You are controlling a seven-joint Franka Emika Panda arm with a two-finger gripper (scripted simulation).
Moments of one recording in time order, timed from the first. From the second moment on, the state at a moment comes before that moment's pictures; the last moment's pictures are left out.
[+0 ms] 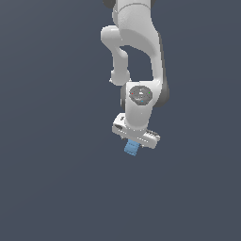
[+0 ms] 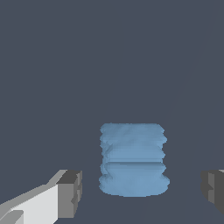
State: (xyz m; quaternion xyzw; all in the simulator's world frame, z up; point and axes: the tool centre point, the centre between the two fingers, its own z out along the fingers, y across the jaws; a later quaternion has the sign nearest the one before) arm 0.021 0.059 0.090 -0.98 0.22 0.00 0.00
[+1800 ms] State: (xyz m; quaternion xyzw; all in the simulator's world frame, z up) arm 0.019 0.051 0.067 -0.97 0.22 0.00 0.00
